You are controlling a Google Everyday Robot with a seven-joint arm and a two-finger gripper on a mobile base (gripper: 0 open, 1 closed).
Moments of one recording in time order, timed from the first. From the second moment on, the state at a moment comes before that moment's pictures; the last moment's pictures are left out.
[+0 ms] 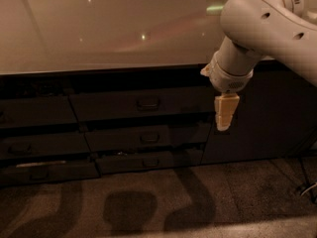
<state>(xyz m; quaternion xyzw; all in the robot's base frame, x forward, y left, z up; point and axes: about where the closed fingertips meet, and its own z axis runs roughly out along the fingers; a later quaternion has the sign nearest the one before) 0.563 -0.165 0.830 -0.74 0.65 -0.08 0.12</state>
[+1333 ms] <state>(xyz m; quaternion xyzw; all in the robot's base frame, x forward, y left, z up) 0.603 -0.192 0.789 -0.73 0.67 -0.12 0.08</state>
